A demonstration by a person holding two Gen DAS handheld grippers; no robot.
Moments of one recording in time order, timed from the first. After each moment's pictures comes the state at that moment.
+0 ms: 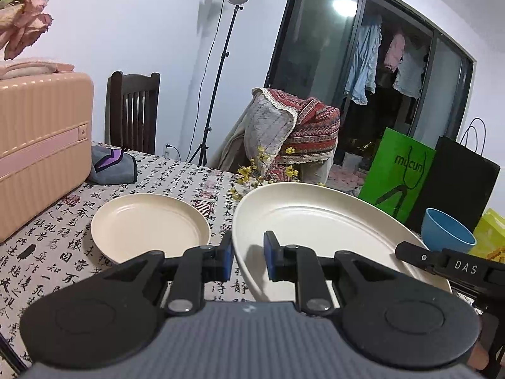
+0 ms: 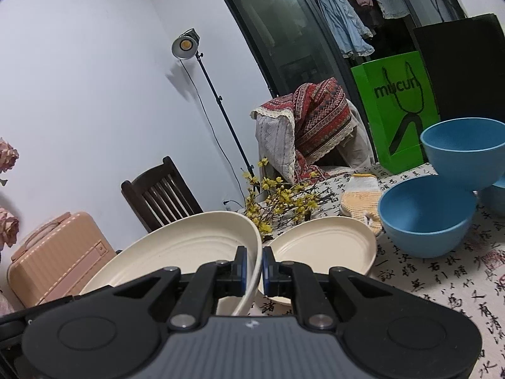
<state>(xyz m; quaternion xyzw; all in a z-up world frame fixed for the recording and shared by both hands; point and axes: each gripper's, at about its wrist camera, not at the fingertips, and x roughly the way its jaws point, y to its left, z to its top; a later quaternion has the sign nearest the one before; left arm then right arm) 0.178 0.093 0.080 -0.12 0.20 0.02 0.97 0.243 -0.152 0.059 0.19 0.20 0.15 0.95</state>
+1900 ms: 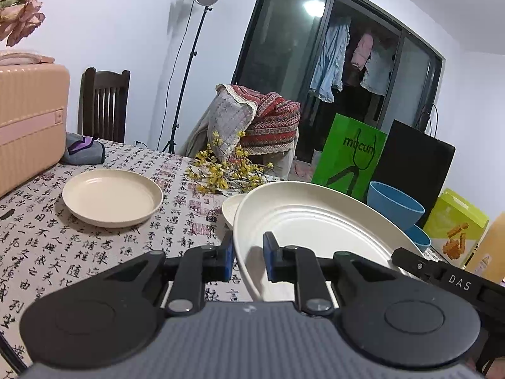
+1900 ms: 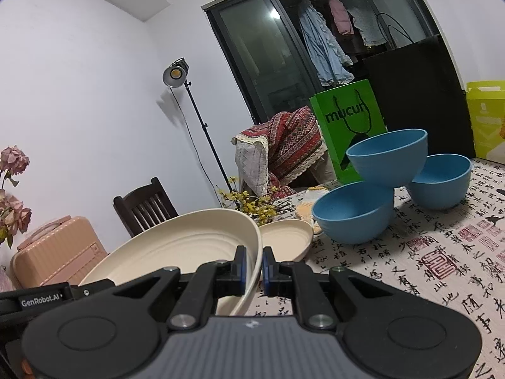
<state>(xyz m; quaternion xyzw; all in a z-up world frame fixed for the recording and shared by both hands) 0.111 0.037 0.057 -0.12 0.20 -0.04 0.97 0.139 -0.218 0.035 0.19 0.15 0.12 0.96</state>
